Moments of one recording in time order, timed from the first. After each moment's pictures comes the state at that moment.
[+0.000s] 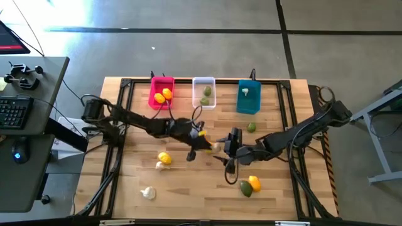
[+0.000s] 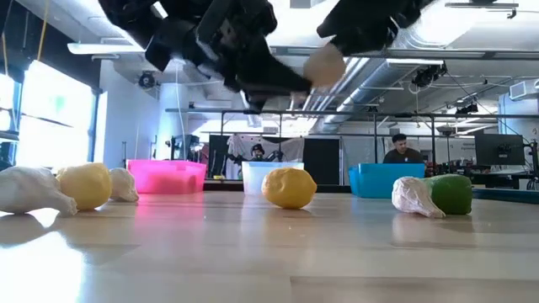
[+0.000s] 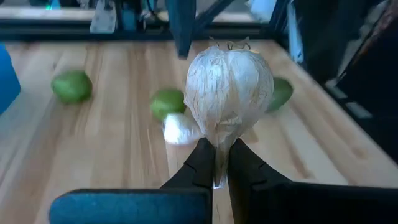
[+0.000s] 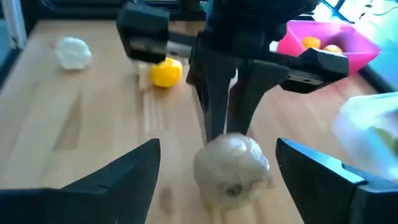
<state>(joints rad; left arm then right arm) -0.05 1.71 0.90 0.40 0.21 -0.01 0.41 1.46 0.98 -0.16 0.55 0.25</state>
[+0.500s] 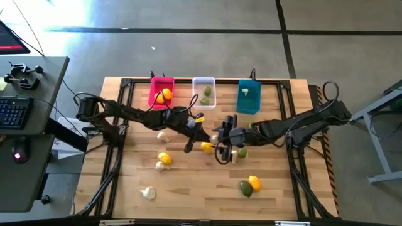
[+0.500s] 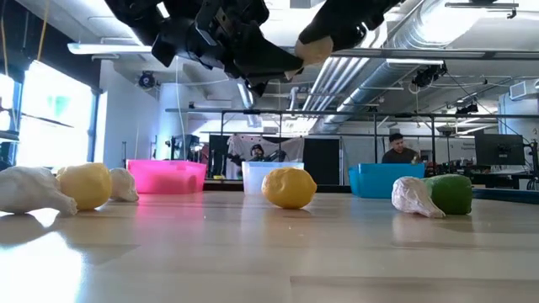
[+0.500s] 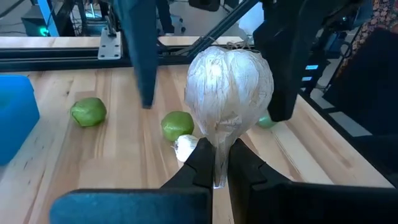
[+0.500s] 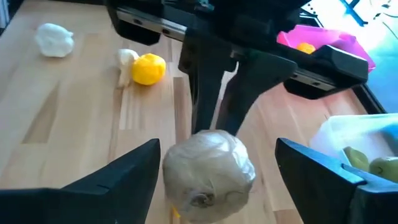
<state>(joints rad) 0.05 1.64 0.90 0.38 0.34 0.04 0.25 1.46 1.09 -0.28 0.36 0.08</state>
